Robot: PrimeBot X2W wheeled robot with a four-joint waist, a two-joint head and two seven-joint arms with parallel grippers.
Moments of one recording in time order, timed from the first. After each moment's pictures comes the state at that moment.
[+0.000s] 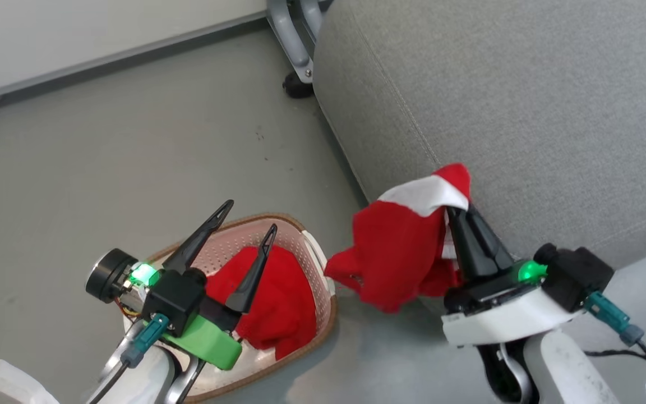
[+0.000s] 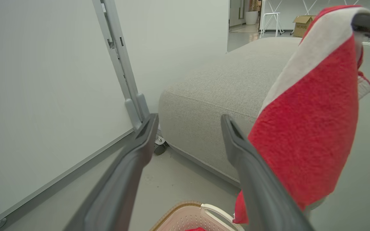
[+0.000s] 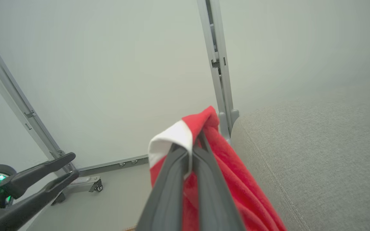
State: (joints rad) left arm -0.30 0.37 -0.58 0.10 -0.28 -0.05 -0.26; right arm -0.12 -0.05 0.28 -0.05 0.32 0.13 -0.26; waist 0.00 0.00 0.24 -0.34
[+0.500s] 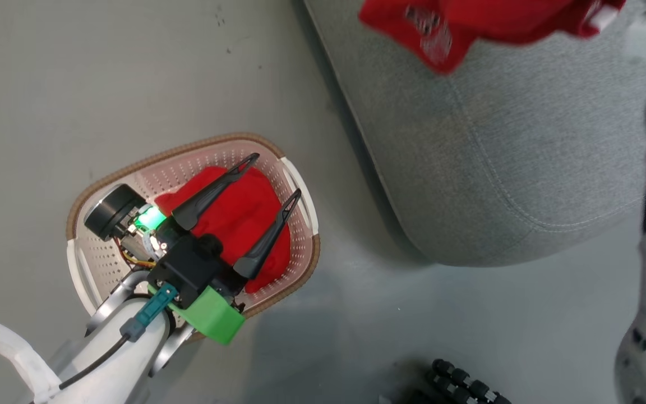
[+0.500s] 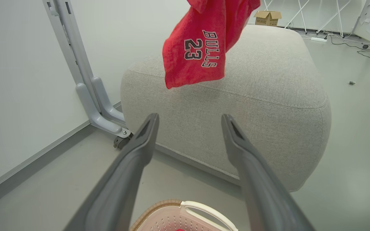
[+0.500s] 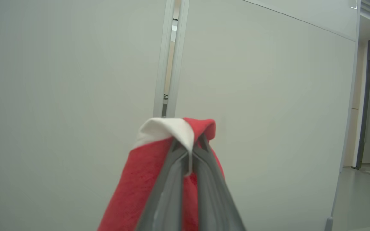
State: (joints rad) left arm -0.47 0.44 -0.66 0.03 -0.22 -0.12 -0.25; right arm -0.80 -0.11 -0.08 -0.08 0.17 0.13 -0.26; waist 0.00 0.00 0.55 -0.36
